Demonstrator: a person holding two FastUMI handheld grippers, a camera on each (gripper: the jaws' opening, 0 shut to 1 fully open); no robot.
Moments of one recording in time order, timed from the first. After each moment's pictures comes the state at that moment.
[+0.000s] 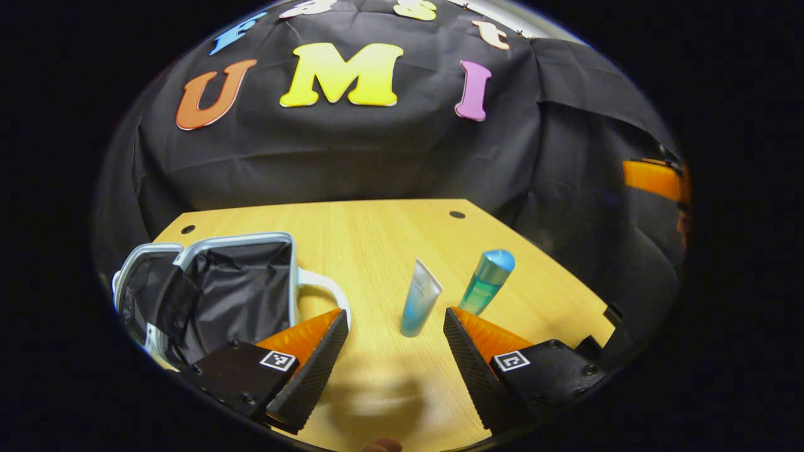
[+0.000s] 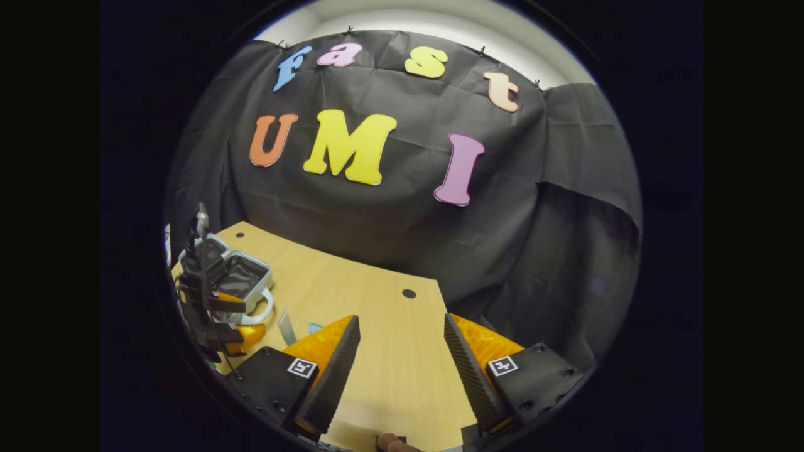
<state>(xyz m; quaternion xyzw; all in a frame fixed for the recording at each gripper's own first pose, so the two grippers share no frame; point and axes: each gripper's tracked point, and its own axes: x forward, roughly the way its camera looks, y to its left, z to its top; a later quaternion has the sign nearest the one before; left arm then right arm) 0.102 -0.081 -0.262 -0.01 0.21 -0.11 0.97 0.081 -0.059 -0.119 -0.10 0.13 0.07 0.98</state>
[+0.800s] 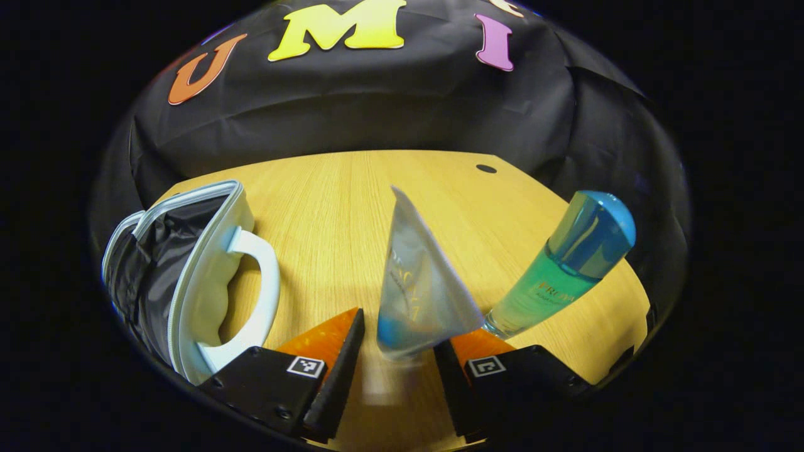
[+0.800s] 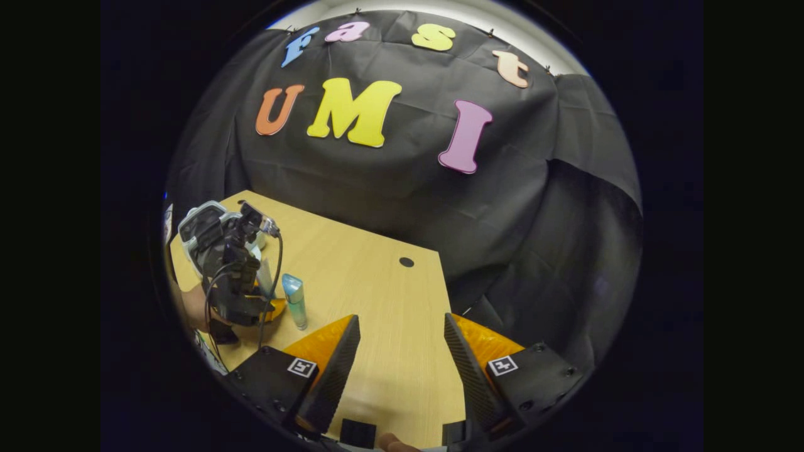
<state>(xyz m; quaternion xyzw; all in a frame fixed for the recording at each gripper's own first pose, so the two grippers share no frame) 0.179 -0.082 -0.342 0.00 0.28 -0.06 0.96 0.095 -0.098 -0.180 -0.12 0.19 0.09 0.97</state>
